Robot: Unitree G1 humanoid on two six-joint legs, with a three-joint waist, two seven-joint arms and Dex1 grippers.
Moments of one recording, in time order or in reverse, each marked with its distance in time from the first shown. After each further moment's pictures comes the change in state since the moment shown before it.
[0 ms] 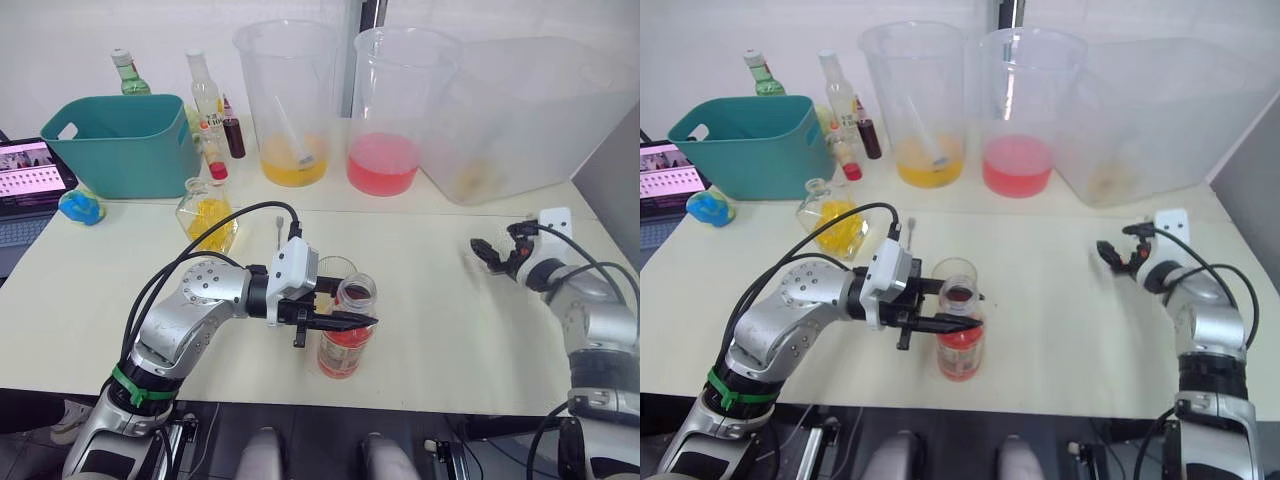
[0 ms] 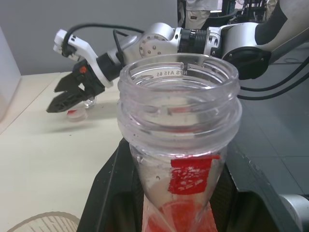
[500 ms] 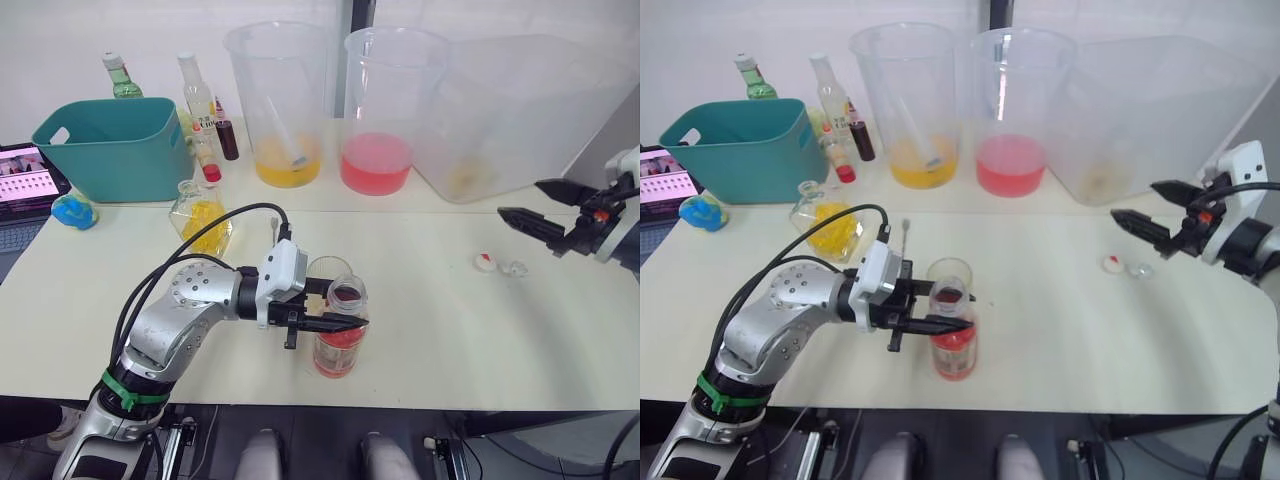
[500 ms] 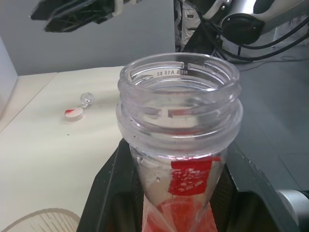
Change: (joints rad) left arm 0.040 0.048 0.039 -0.021 -0.036 0.003 -0.005; right arm 0.150 -0.326 -0.128 -0.448 0.312 0.221 0.430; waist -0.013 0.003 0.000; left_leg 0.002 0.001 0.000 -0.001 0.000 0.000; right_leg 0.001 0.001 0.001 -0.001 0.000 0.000
